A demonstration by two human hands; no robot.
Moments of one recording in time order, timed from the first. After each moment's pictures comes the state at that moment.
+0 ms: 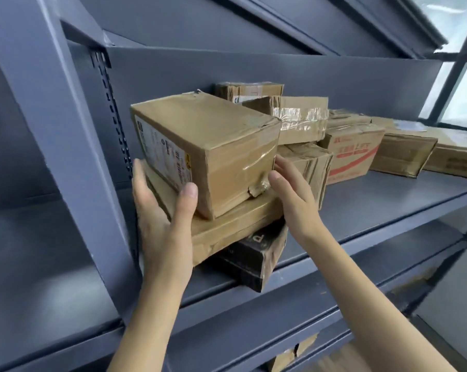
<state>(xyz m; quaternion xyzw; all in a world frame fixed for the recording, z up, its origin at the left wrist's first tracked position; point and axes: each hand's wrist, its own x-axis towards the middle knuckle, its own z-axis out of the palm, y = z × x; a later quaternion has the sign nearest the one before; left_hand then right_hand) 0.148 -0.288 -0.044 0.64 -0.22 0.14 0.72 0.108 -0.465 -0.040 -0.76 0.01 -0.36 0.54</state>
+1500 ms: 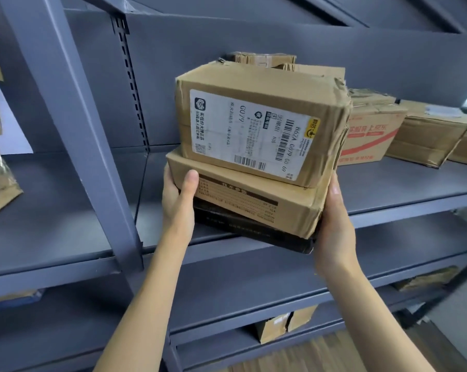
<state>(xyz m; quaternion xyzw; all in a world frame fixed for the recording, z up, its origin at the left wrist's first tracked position) 0.145 -0.317 -0.100 0.61 -0.23 0.12 0.75 0.021 -0.482 -0.091 -0.62 0.05 -0.30 0.73</state>
